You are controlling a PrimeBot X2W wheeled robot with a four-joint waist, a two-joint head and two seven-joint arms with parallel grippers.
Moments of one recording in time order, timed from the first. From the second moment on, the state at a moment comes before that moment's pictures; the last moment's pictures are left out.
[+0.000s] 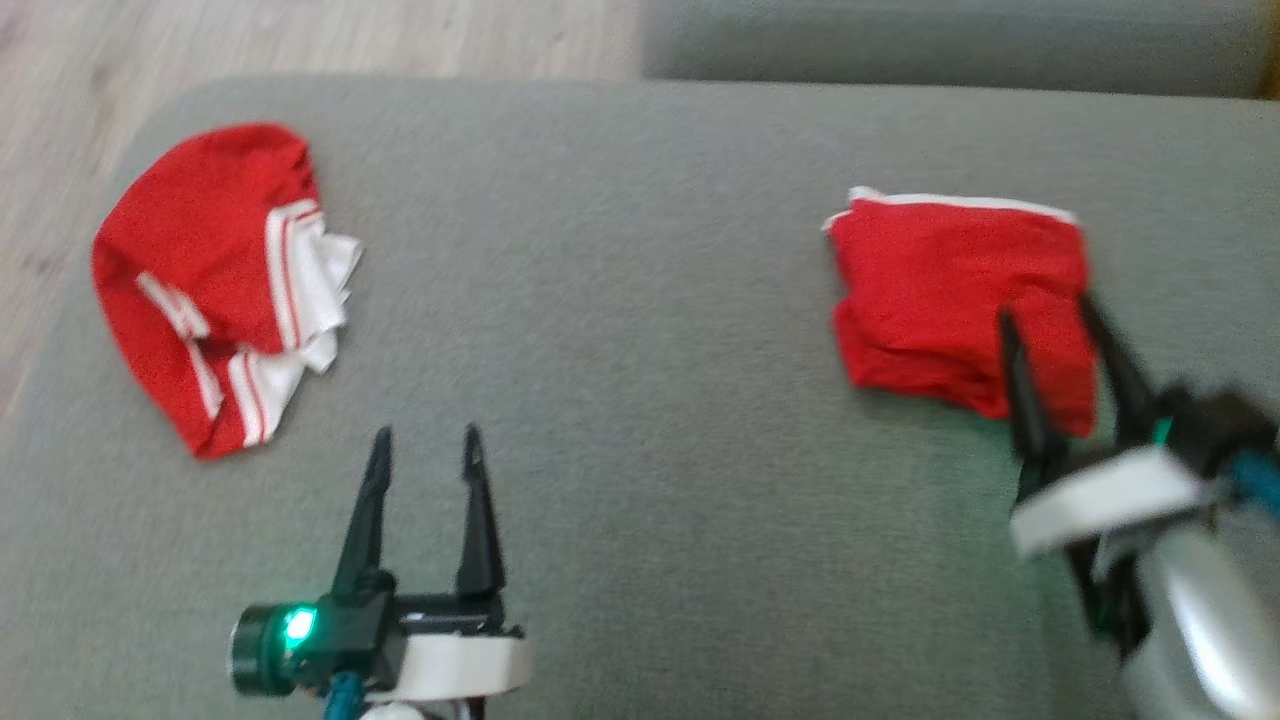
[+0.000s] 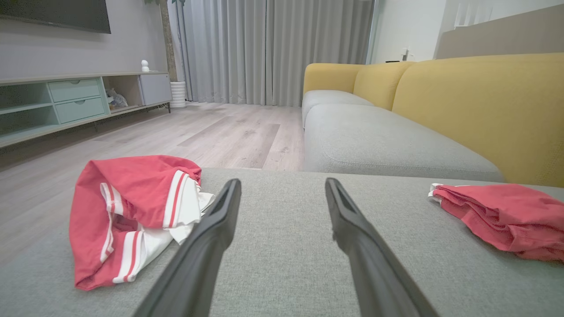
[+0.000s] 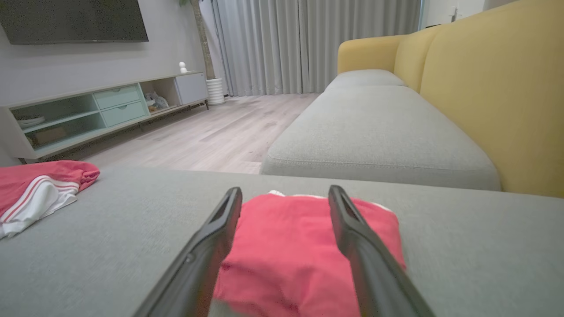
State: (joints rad) left arm 0.01 0.05 -0.34 0.06 -0.18 0.26 -0.26; right arm -0.25 -0.26 0.19 0.37 0.32 0.13 -0.25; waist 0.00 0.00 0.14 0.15
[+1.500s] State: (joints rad) left arm 0.17 0.05 -0.20 0.11 -0.10 0.16 -0.26; right arm 0.12 -0.08 0.04 0.15 0.09 0.13 -0.25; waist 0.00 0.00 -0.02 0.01
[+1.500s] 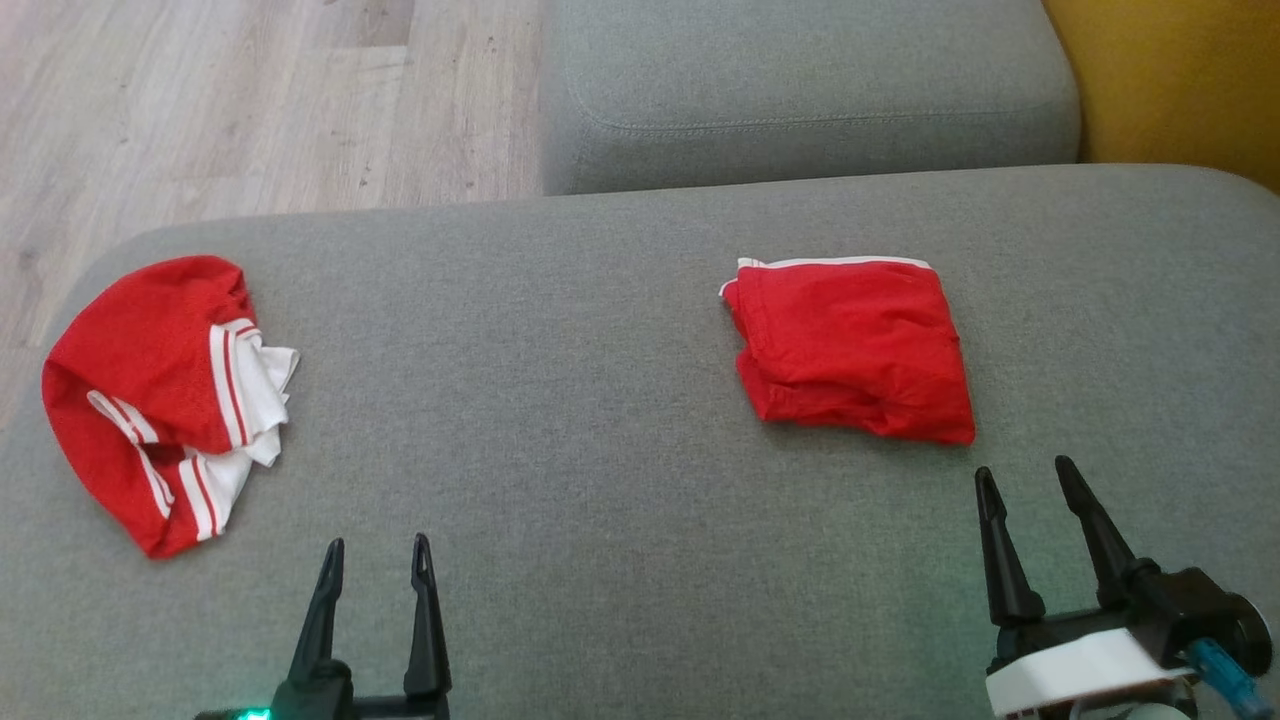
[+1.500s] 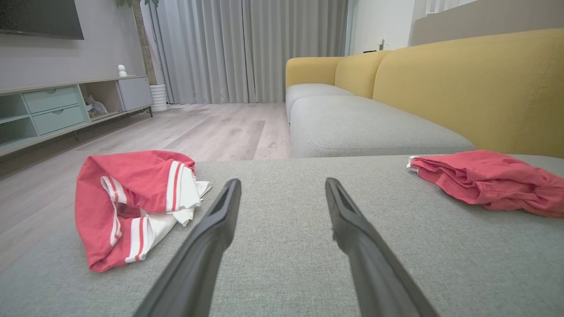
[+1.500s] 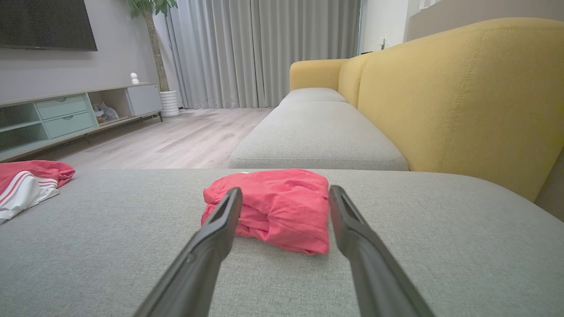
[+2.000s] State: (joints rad) left arm 0.16 0.05 -0.23 0.08 -0.14 0.17 -0.26; right arm 0.10 -0.10 0.02 0.22 0.11 0.13 -0.25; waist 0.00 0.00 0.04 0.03
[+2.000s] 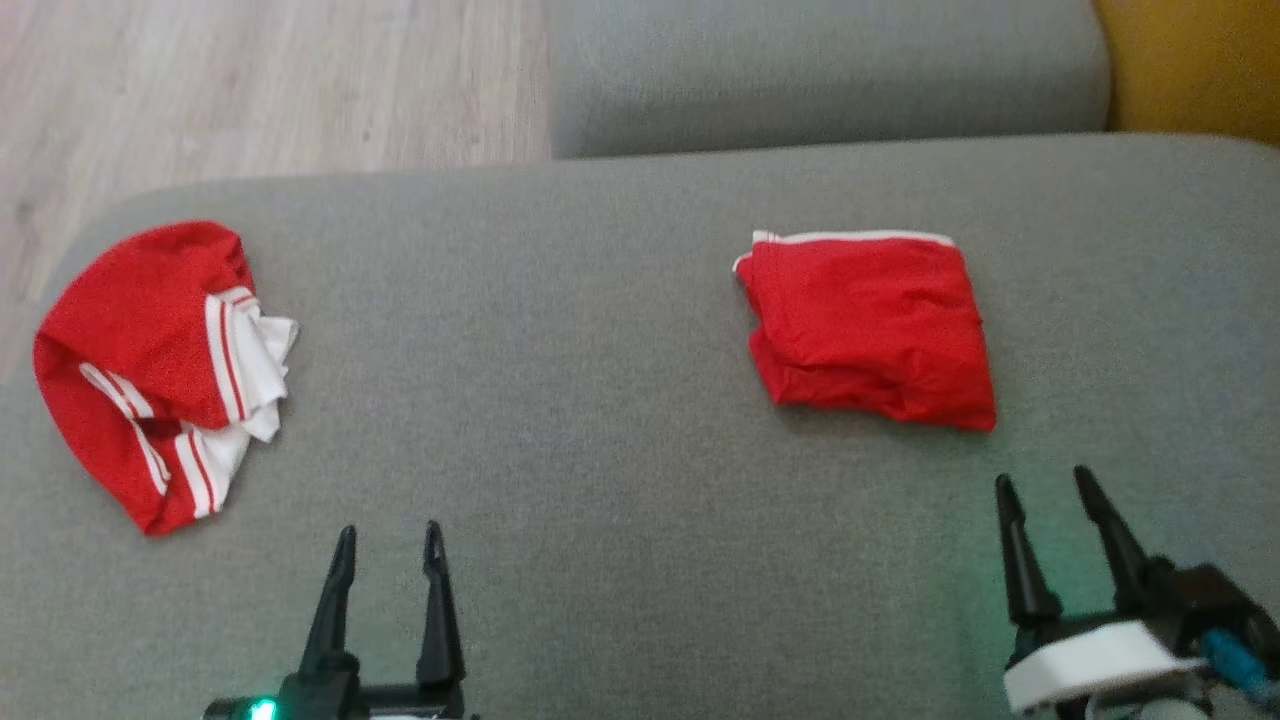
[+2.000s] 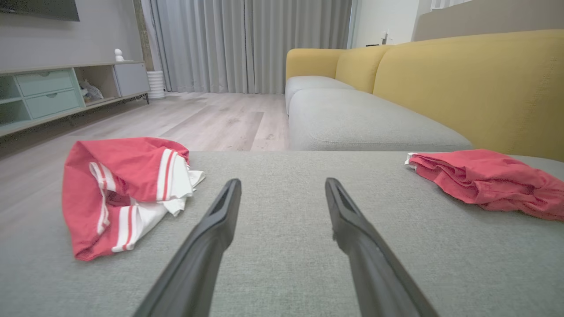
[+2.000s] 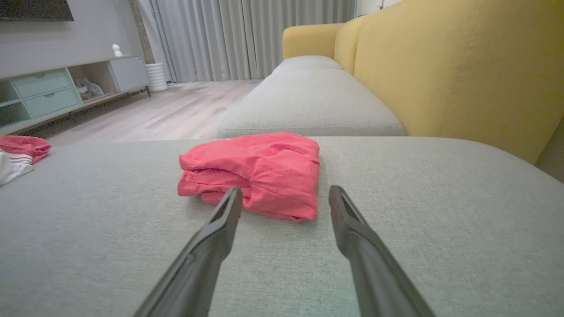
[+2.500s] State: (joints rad) left arm 0.02 0.05 -0.34 0.05 -0.10 0.19 -0.26; right arm -0.40 -0.23 0.06 0.59 0.42 0.13 0.05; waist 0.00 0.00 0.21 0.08
